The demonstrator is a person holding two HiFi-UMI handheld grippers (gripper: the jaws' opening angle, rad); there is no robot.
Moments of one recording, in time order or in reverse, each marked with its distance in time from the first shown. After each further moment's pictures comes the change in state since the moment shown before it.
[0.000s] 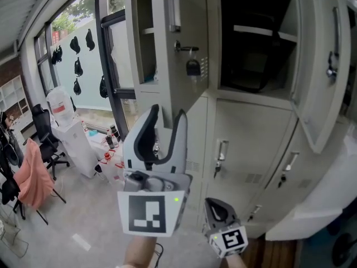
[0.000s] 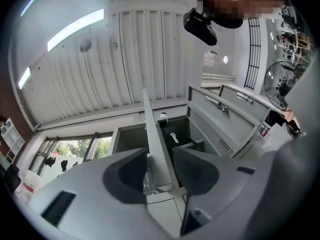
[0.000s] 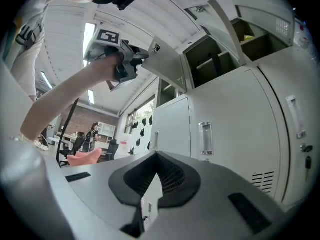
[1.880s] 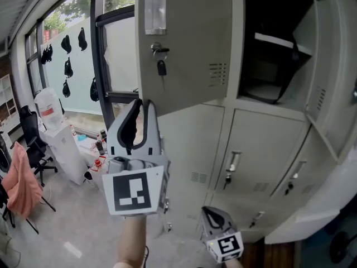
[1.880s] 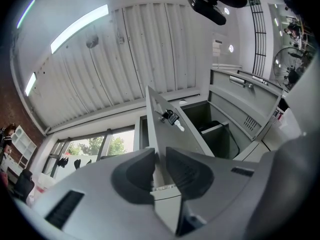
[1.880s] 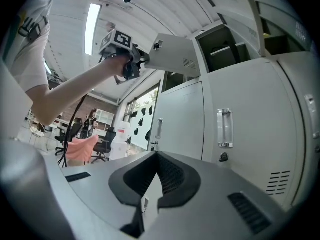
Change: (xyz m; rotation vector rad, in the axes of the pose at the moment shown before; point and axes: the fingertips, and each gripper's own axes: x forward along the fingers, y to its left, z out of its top) left arm 0.032 0.126 -0.055 0.039 0.052 0.098; right arm 0.061 0.026 -0.035 -0.079 0.128 -0.040
